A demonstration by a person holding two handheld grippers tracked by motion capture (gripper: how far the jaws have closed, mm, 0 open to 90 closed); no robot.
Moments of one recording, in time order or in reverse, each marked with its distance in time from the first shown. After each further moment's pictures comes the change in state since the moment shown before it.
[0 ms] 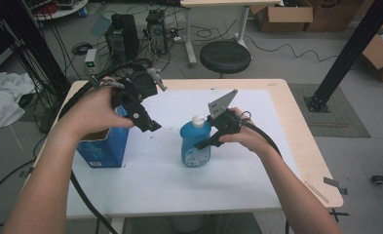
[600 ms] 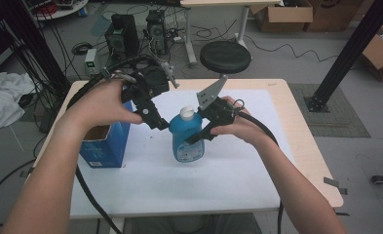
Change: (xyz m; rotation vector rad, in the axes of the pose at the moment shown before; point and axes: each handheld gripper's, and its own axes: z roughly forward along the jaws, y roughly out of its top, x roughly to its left) left arm -0.006 0.025 -0.005 0.017 -0.048 0.052; right arm 0.014 0.060 -0.006 0.051 0.017 -0.044
